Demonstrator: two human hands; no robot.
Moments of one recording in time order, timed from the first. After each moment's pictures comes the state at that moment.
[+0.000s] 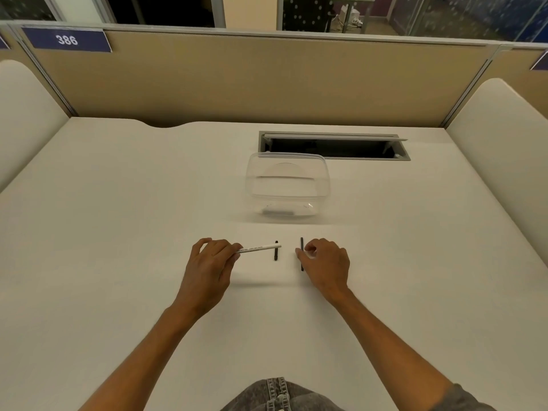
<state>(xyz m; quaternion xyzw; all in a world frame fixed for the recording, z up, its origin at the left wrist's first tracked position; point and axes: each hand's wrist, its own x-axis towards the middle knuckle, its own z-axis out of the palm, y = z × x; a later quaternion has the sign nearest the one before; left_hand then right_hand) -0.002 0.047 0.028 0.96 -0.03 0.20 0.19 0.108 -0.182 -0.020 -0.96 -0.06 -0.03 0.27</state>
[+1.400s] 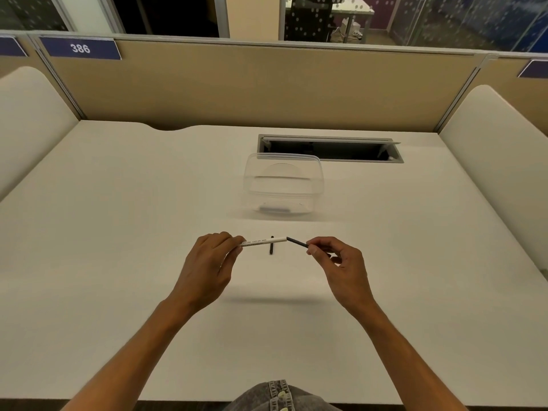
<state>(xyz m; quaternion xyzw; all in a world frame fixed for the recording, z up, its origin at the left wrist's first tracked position) -0.022 0.022 0.071 0.96 -0.03 0.18 0.22 0.045 -0.224 0.070 -0.79 -0.11 0.03 0.61</state>
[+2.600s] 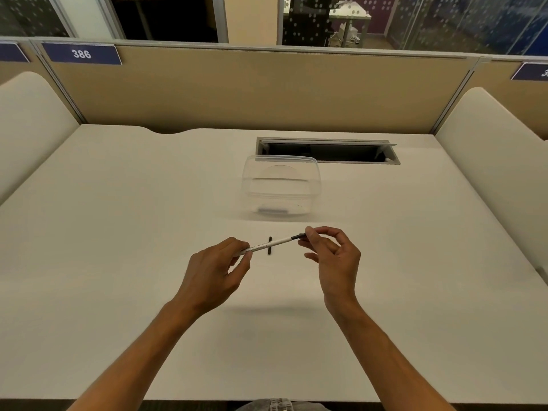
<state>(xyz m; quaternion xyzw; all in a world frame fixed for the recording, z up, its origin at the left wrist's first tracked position) -0.032 0.001 0.094 0.95 -0.02 0.16 0.25 0.037 -0.194 0.087 -0.61 0.05 0.00 0.79</state>
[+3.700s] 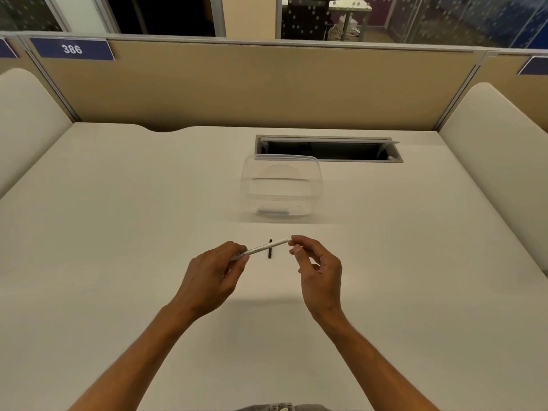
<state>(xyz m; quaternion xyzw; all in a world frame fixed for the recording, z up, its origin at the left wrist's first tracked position) -0.020 0.014 0.077 0.95 -0.02 0.13 0.28 0.035 -0.178 0.052 -0.72 -0.03 -0.02 0.69</state>
